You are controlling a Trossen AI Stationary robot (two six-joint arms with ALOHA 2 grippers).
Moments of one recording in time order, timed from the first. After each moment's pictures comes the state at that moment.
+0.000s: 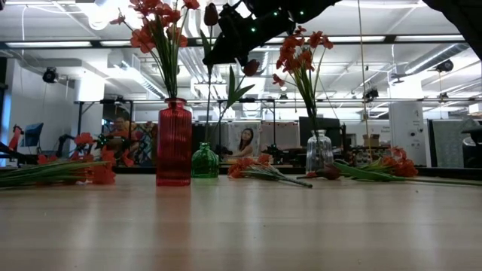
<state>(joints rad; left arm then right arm) -0.95 1.17 0.87 0.65 -1.54 0.59 -0.39 1.95 1.79 -0.24 -0.21 -0.26</state>
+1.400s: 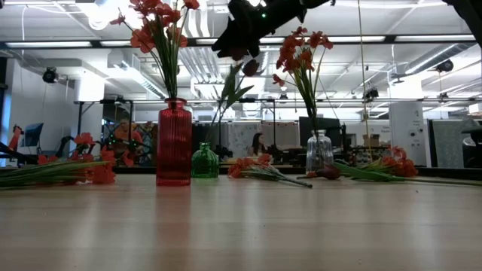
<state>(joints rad) -0.95 1.19 0.87 0.60 -1.54 0.59 -0.39 1.86 1.80 -0.38 -0.17 -0.21</state>
